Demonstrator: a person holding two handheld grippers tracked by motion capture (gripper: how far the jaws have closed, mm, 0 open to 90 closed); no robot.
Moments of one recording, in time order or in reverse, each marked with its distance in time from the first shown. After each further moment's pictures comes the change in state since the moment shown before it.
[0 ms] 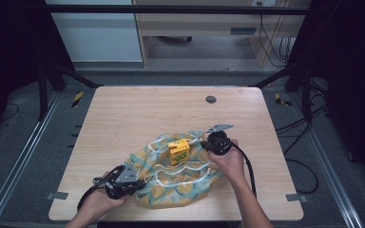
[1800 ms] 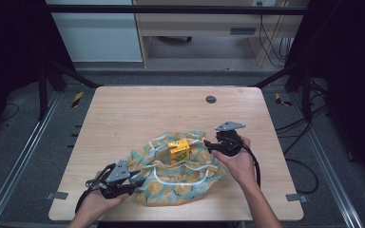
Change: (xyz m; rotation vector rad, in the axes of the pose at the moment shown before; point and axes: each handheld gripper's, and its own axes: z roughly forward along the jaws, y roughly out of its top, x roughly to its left) left arm 0.001 -0.002 -0.019 -0.203 0.087 -0.110; right arm 0.001 0.008 -0.053 -0.104 -0.112 -0.003
